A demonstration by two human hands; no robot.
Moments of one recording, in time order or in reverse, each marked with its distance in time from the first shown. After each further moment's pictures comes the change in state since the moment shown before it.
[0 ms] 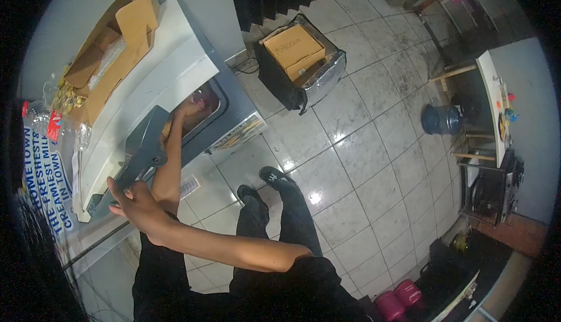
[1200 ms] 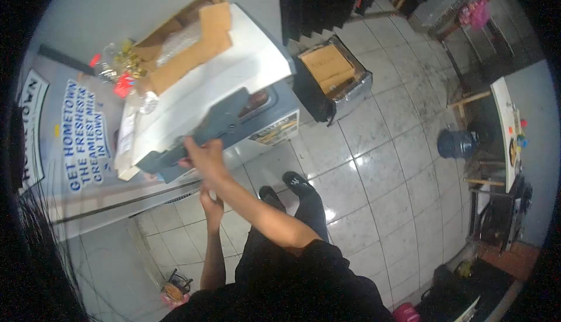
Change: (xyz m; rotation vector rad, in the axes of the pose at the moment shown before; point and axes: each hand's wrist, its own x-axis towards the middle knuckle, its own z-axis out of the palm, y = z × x) left_hand -0.196 0.068 -0.116 -0.900 0.167 -0.930; right_hand 0.002 0.003 -0.012 -0.180 0.354 -0.153
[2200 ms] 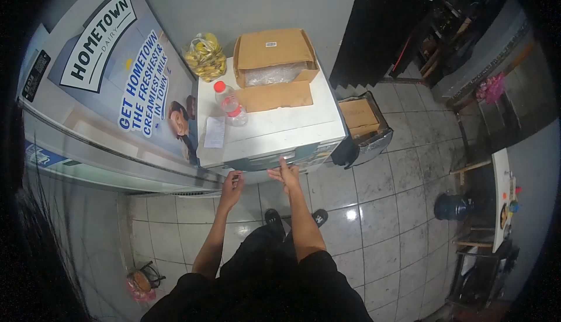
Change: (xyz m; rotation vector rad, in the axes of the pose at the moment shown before) left_hand 0.024 -0.013 -0.061 0.038 -0.136 -0.090; right_hand 0.065 0.101 -0.130 -0.247 0.025 -0.102
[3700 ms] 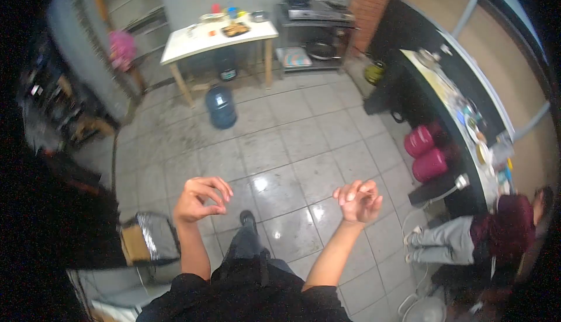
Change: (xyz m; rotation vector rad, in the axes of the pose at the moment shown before) left_hand -0.411 0.372 0.674 -0.581 -2.451 0.675; right_hand -0.724 -0.115 -0.513 0.006 0.816 -1.800
